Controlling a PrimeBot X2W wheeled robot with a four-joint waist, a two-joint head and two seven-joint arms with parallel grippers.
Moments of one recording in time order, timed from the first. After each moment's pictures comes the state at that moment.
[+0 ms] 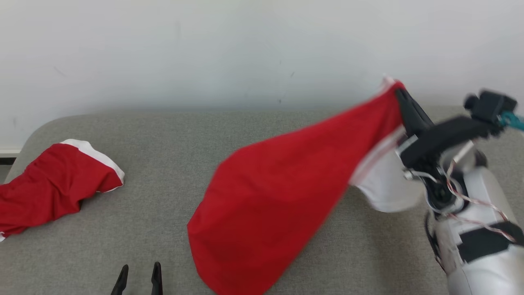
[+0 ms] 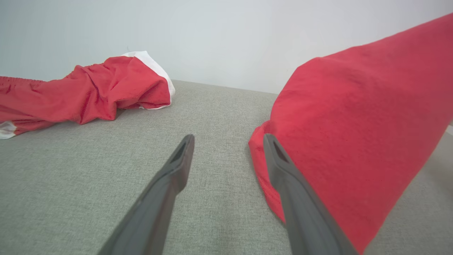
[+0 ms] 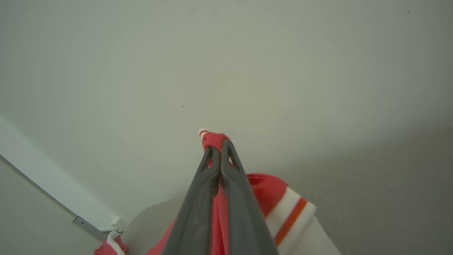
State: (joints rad) left arm 0.10 0.06 -0.01 0.19 -0.22 -0.12 -0.26; right arm -0.66 -0.12 0.04 0.47 0.69 0.13 0.18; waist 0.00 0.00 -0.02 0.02
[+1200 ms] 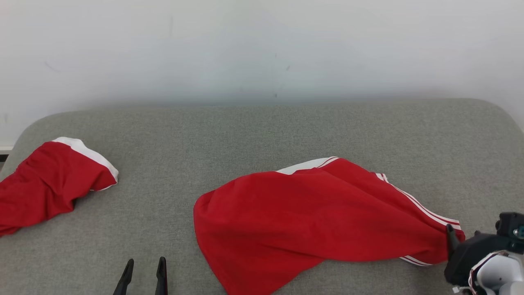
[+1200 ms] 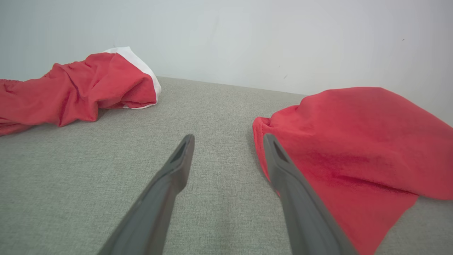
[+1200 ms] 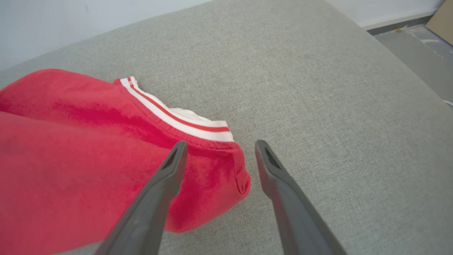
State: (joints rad) left arm 0.08 0.06 -0.03 0.20 -0.22 -0.13 -0.26; right arm -0.21 -0.05 -0.37 0.39 0.09 0.13 0.36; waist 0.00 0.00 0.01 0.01
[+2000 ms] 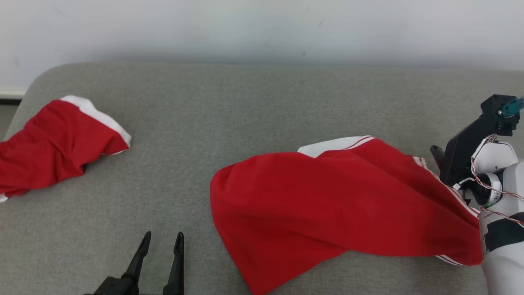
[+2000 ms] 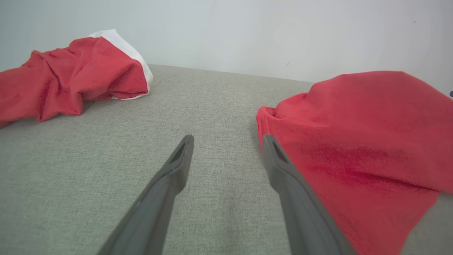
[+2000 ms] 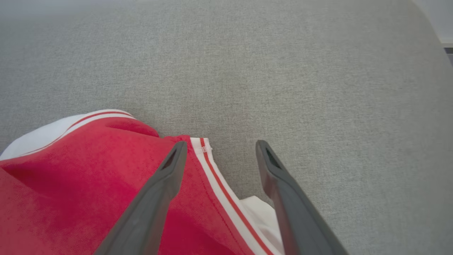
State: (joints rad) left arm -0.01 0.07 -0.10 0.19 -0.21 -0.13 -0.26; right arm -0.68 -0.19 -0.21 0.56 0.09 0.13 0.78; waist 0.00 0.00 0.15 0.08
